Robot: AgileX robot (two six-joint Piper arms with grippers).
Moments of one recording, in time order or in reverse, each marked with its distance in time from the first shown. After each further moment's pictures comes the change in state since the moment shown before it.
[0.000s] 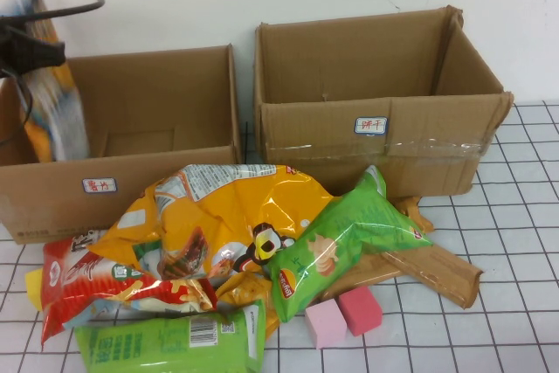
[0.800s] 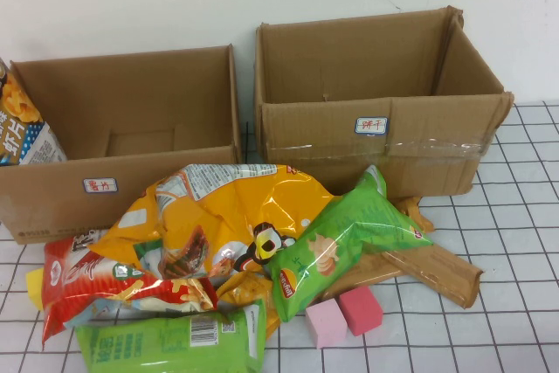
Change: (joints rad) right arm 0.000 0.000 0.000 0.002 0.002 -0.015; left arm 0.040 -0.523 0.231 0.034 0.030 -0.139
